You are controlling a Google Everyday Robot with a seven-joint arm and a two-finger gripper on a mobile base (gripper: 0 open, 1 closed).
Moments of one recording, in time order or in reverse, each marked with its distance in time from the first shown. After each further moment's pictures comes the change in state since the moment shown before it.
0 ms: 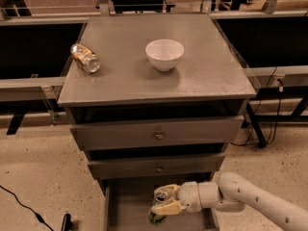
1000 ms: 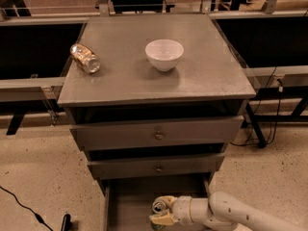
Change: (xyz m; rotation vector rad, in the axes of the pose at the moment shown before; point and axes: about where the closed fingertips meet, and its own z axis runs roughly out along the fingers) arm 0.088 -0.037 0.032 0.215 0.104 -0.061
